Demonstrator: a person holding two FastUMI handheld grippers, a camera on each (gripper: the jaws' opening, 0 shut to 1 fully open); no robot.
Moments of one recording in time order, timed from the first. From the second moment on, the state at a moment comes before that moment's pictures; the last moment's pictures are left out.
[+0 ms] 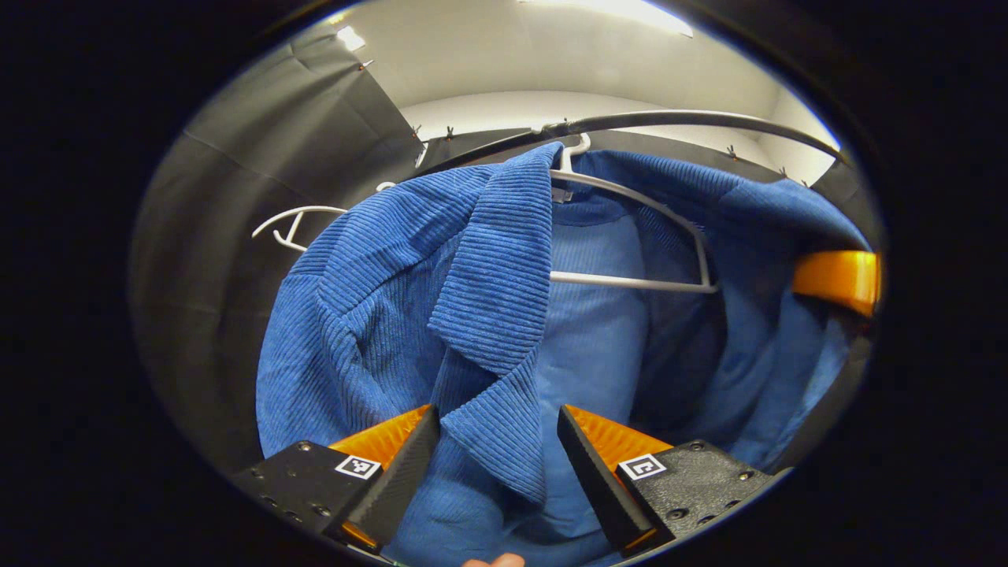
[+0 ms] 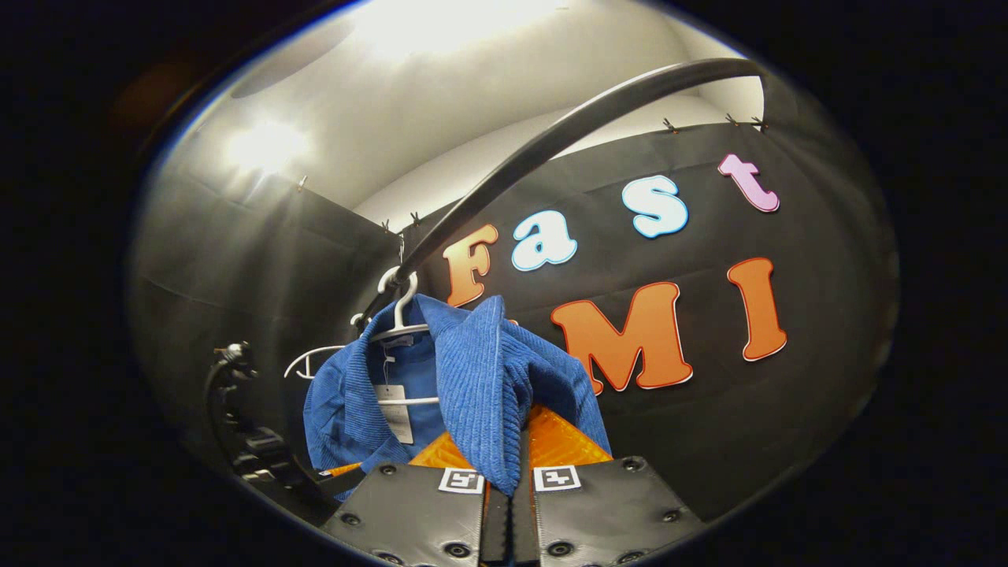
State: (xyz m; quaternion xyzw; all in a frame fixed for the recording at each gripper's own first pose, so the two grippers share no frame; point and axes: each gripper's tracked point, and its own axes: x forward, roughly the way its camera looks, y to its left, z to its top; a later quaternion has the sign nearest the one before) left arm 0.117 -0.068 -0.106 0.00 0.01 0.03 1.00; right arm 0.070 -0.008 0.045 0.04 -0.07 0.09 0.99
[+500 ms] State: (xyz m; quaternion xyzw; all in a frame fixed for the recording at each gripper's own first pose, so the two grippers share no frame) left arm 0.122 -0.049 -0.124 0.10 -0.03 0.05 0.99; right arm 0.065 0.001 0.039 0.04 -0.07 0.10 0.99
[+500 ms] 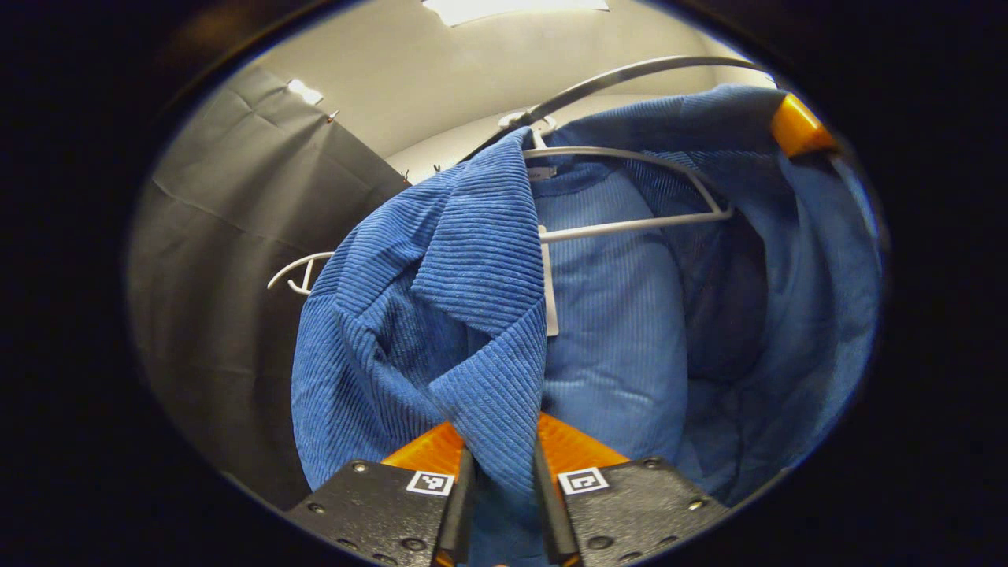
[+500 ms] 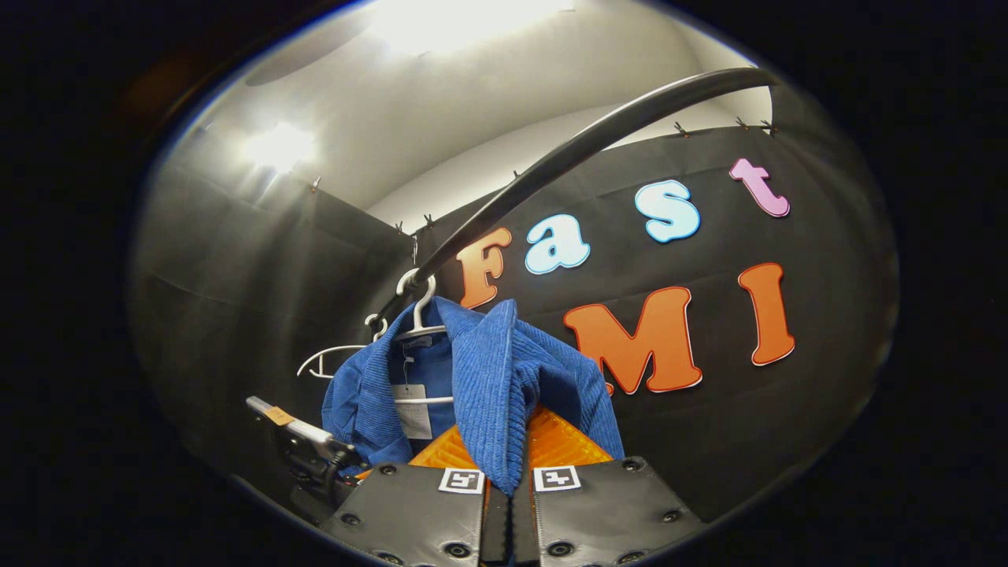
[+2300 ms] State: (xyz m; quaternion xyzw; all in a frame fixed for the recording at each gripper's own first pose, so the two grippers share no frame) left arm 0.149 0.104 0.172 0.22 -0.08 0.04 0.97; right arm 0.069 0.011 0.023 0.04 -0.06 0.09 0.99
